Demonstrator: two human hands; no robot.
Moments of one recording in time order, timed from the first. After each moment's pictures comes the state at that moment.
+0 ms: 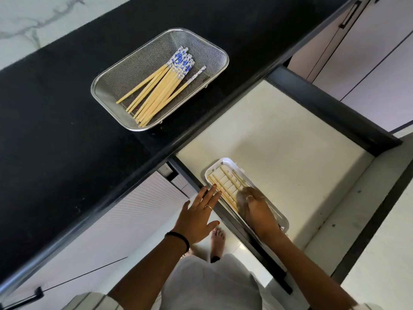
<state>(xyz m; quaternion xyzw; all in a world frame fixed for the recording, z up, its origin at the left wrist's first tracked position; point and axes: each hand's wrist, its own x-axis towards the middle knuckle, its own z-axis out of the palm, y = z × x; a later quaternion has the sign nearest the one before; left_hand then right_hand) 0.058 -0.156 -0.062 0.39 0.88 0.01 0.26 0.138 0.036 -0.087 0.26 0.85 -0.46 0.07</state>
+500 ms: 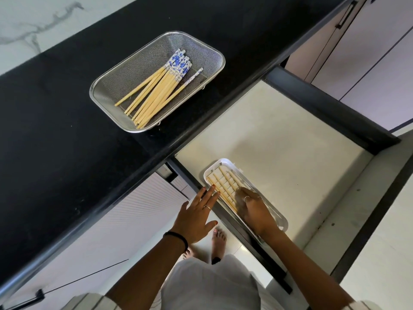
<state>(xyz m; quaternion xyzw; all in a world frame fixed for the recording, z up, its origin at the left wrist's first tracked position) 0.056 -0.156 -0.058 0.40 0.88 0.00 0.26 0.142 0.049 -0.110 0.15 0.89 -0.43 0.07</state>
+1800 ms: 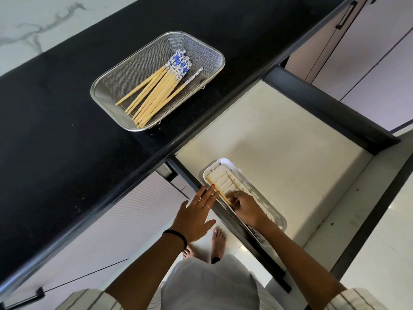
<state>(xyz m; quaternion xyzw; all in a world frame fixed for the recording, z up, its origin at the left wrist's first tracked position) 0.056 -0.157 -0.060 0.40 0.88 -0.01 0.26 0.115 0.027 -0.077 0.20 0.86 -0.44 0.19</state>
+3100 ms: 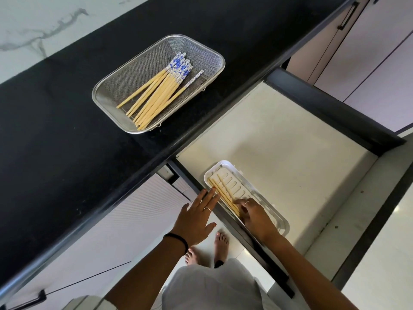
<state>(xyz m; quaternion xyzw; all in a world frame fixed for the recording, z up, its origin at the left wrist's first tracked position) 0.057 -0.155 -0.054 0.40 0.88 -0.02 0.26 0.144 0.035 -0.088 0.19 0.88 -0.41 0.16</state>
